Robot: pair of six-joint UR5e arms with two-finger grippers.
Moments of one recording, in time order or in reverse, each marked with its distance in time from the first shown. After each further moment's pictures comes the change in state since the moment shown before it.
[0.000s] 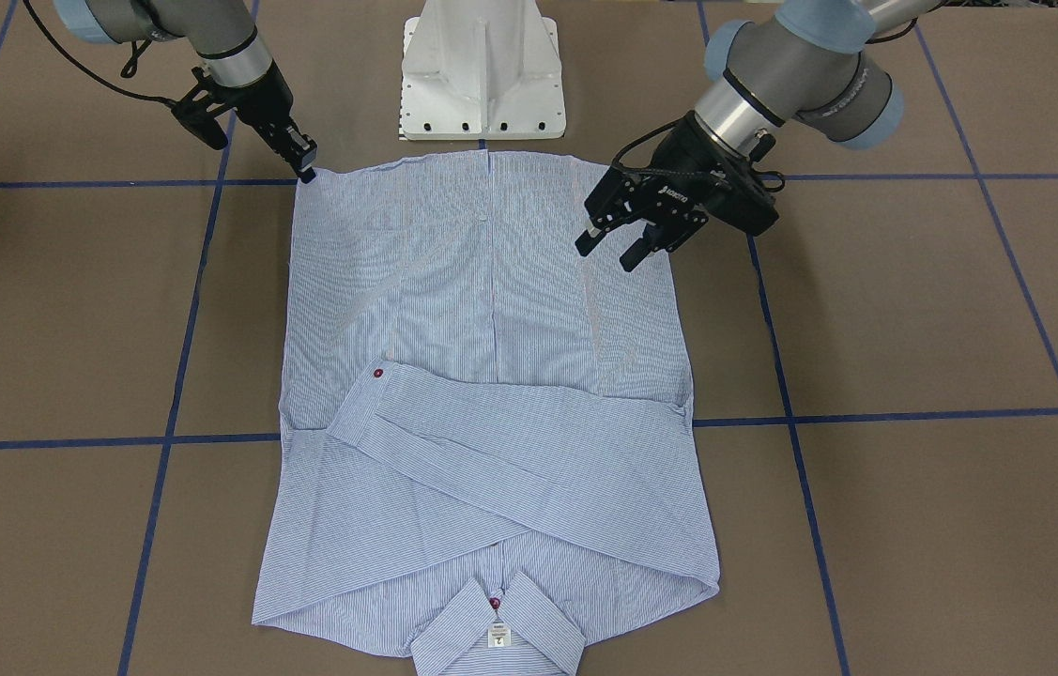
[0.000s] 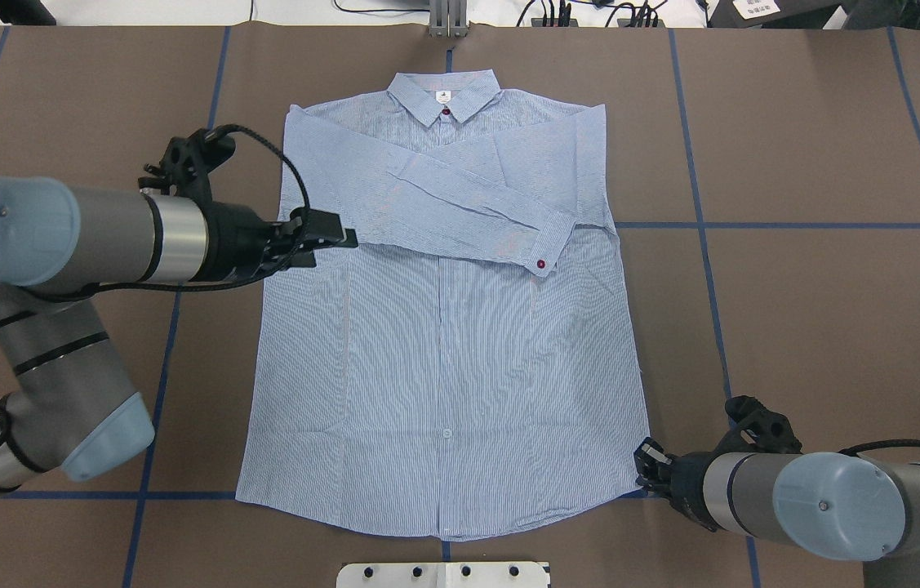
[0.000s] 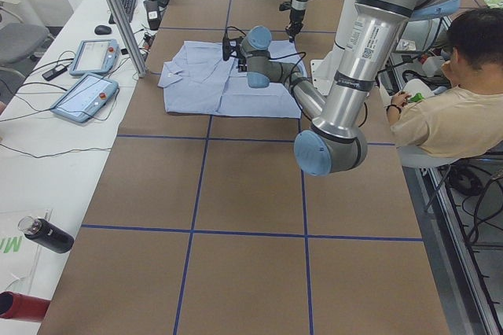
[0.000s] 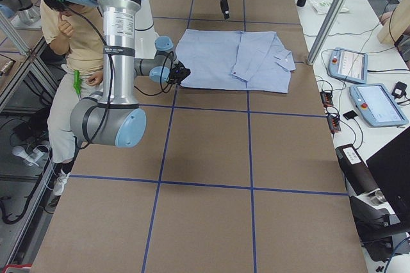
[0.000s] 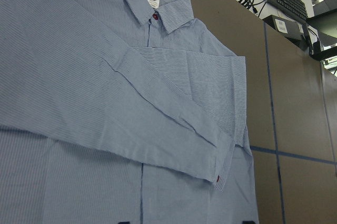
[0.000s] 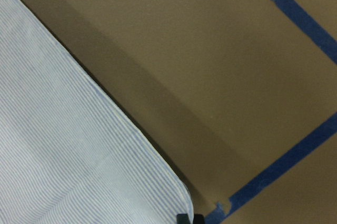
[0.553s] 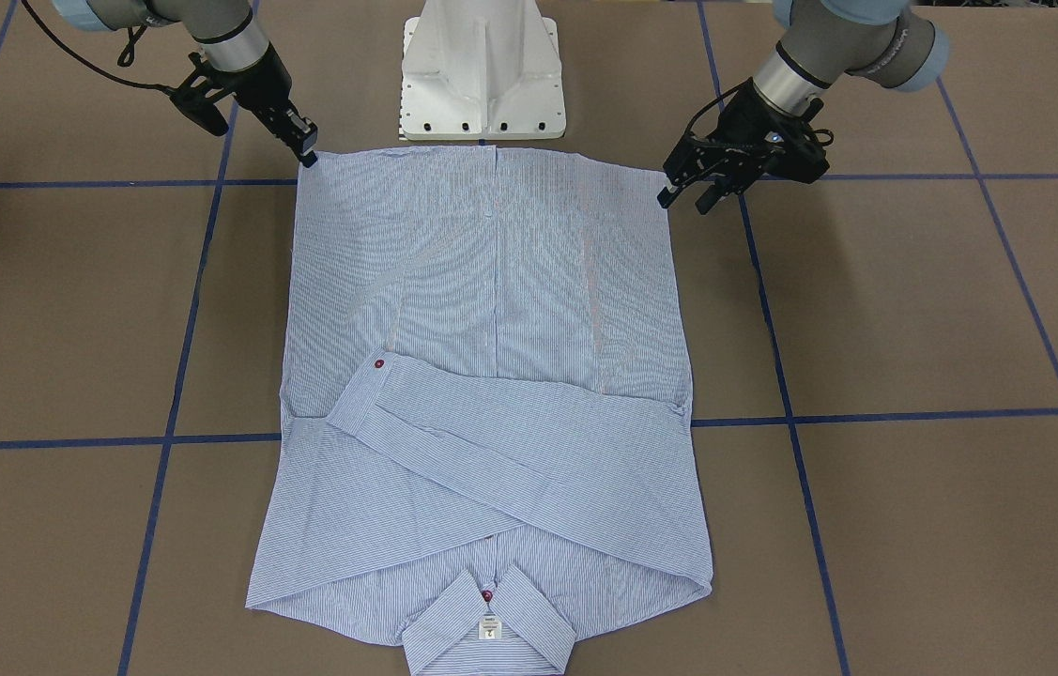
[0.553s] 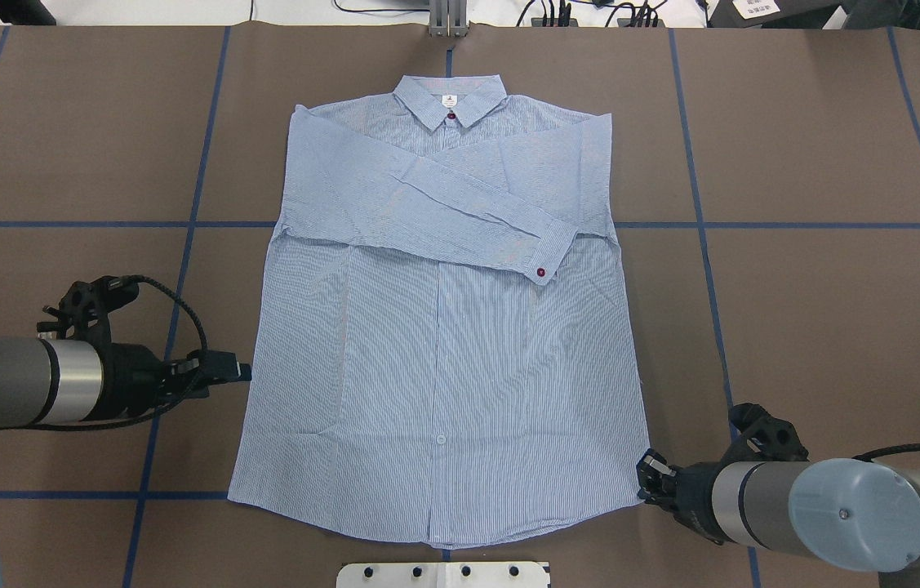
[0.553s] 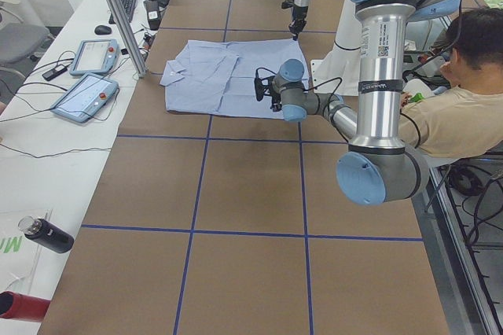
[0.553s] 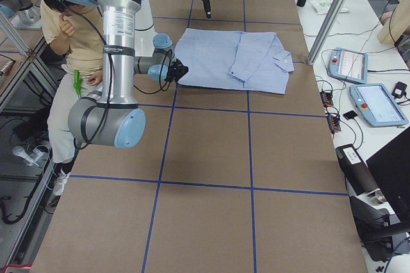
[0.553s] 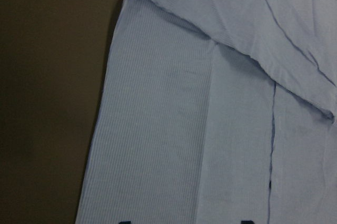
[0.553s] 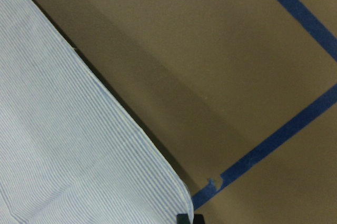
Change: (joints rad) left arm 0.173 0.330 -0.141 -0.002 0.088 -0.057; right arm -0.013 -0.020 0.035 0.000 0.016 -0.010
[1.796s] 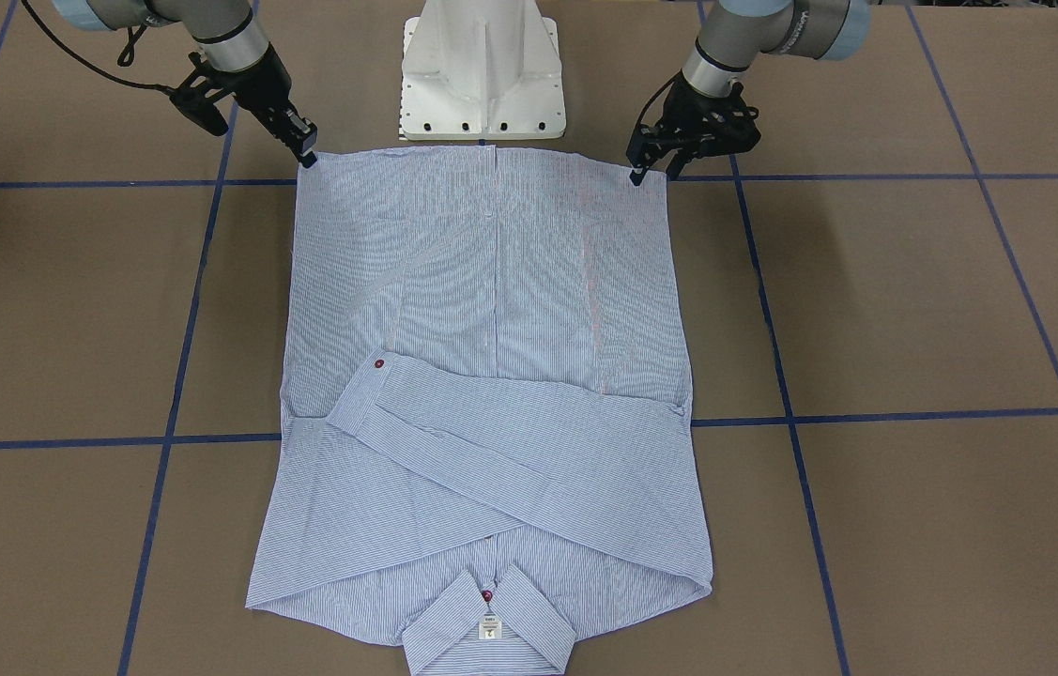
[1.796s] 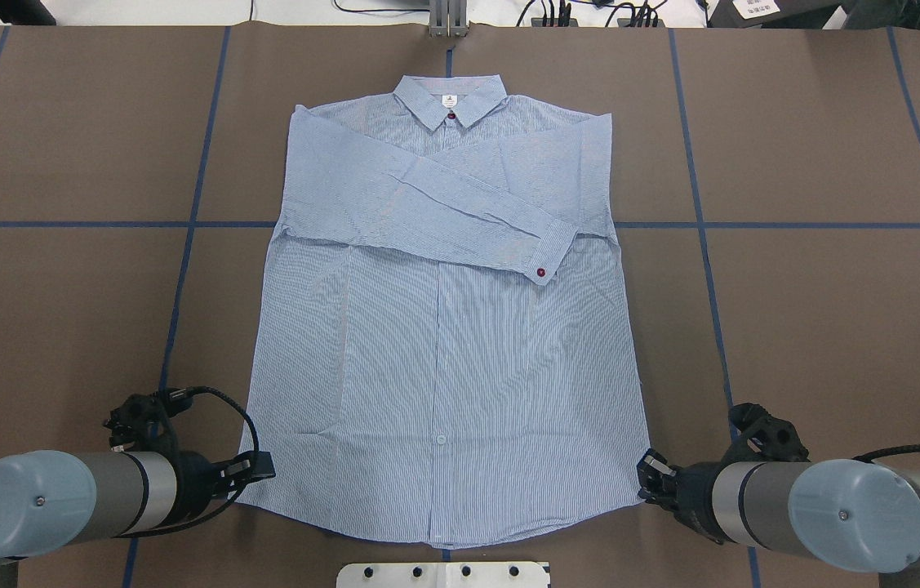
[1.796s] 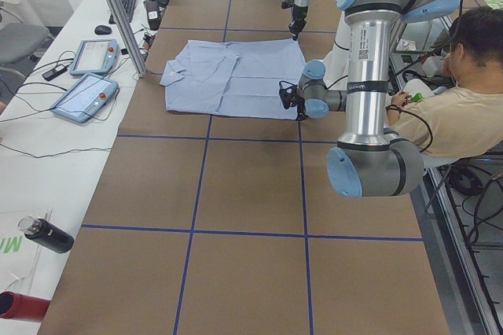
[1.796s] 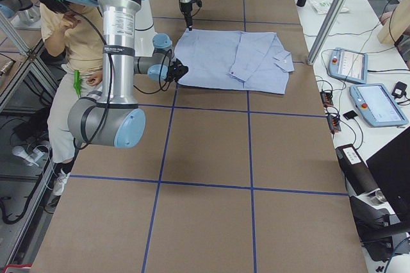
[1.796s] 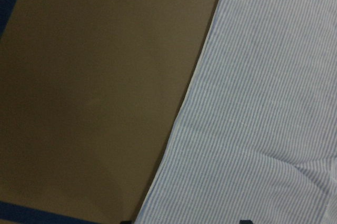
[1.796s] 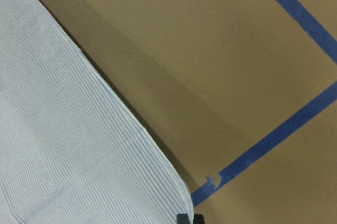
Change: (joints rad) left arm 0.257 -0.041 -0.013 0.265 0.175 -0.185; right arm 0.000 0.001 -0.001 -0.002 -0.006 -0.002
